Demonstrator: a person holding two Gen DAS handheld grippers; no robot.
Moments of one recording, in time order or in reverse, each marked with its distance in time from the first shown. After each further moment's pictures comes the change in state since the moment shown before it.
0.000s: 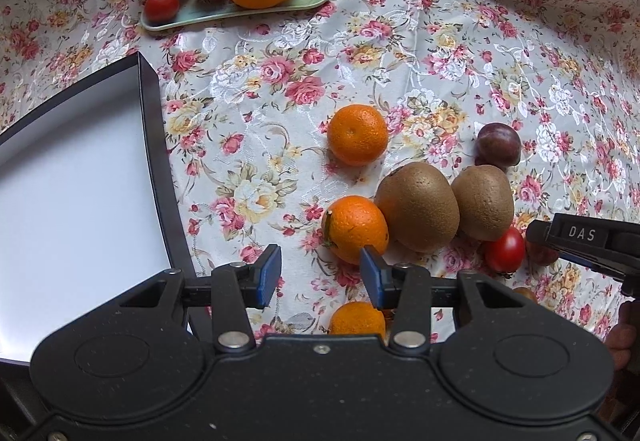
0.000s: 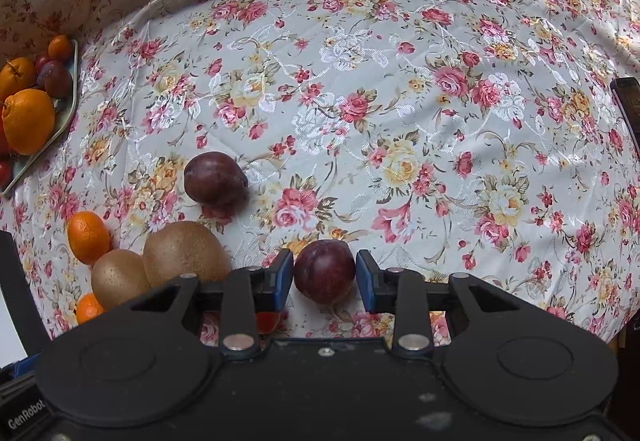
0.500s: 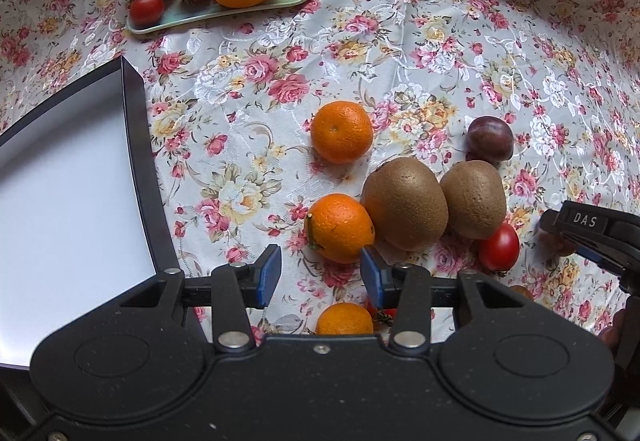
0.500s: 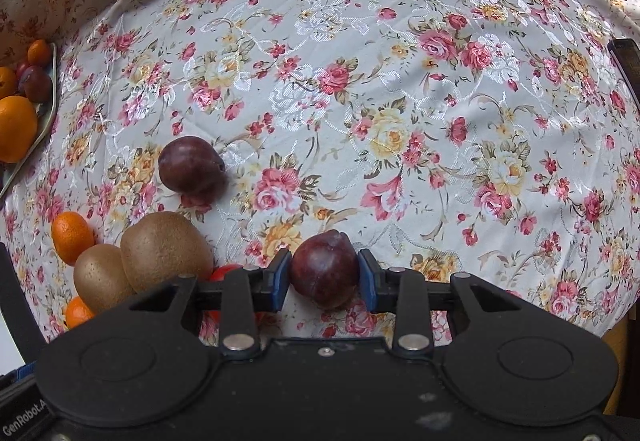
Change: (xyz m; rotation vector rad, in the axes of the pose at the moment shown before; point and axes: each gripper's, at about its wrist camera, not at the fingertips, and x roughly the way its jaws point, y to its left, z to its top) left arm 0.003 -0.007 0.000 0.025 0.008 -0.006; right arm 0.018 -0.017 -0.005 0.075 0.029 0.011
